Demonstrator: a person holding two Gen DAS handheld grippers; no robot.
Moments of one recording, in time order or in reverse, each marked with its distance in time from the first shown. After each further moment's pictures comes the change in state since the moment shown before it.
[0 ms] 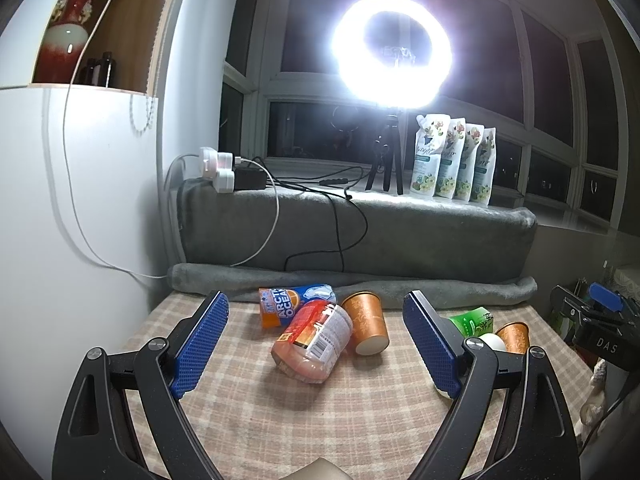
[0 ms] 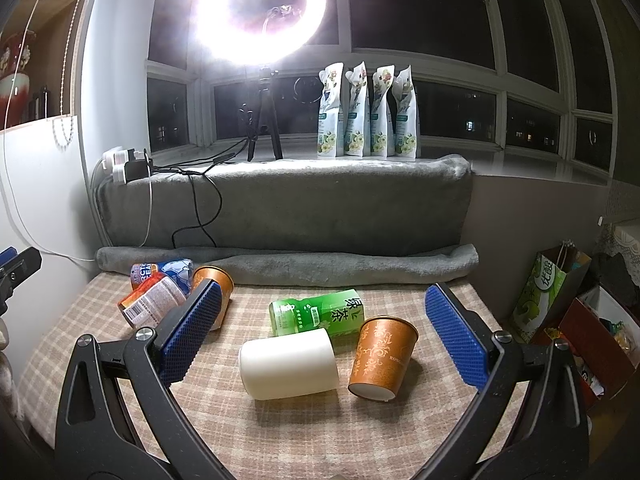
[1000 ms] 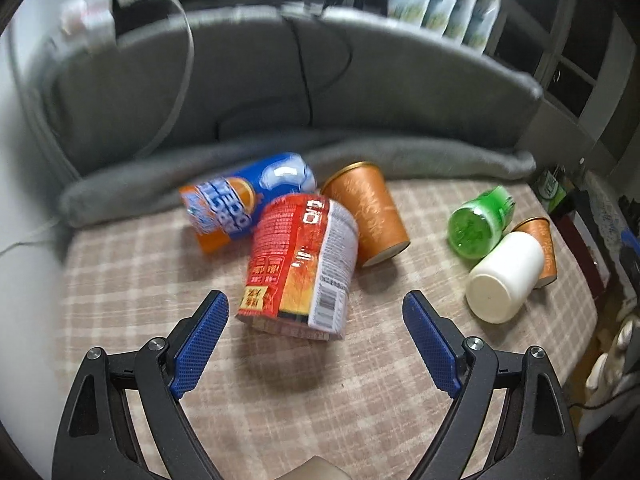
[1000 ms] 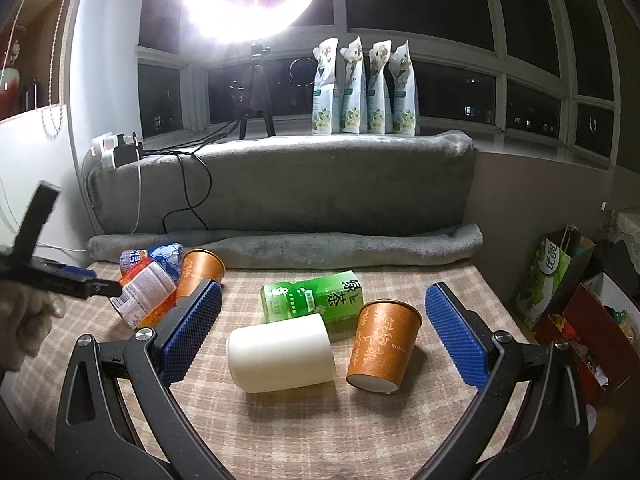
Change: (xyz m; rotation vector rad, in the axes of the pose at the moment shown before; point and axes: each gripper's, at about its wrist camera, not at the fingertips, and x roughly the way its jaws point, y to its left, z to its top) left arm 0.187 0.022 -0.011 0.110 0.678 -0.268; right arm 0.026 -0.008 -0.010 0.016 0.069 -0.013
